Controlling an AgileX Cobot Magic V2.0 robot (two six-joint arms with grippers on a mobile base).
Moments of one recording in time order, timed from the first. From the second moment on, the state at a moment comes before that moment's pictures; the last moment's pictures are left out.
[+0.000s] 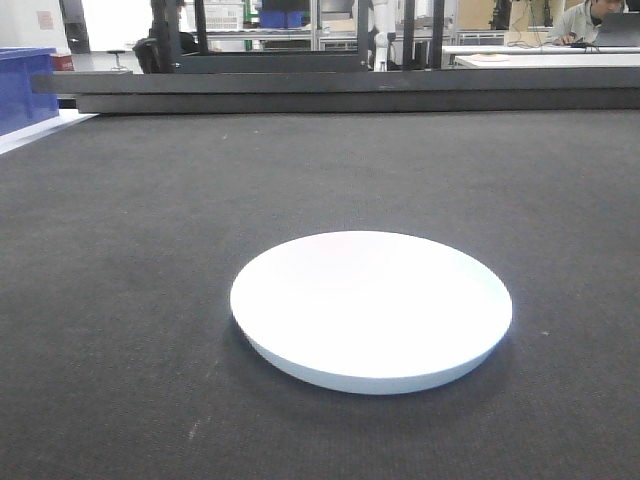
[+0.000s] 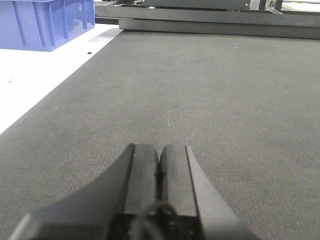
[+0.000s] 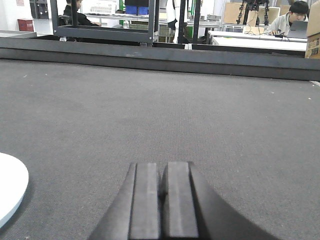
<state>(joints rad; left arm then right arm) 0.00 -0.02 0.03 -0.06 0.14 0.07 0.04 -0.01 0.03 -0.04 0.04 0.05</state>
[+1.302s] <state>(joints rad) 0.00 -0.02 0.03 -0.06 0.14 0.07 0.04 -0.01 -0.09 -0.07 -0.12 0.05</state>
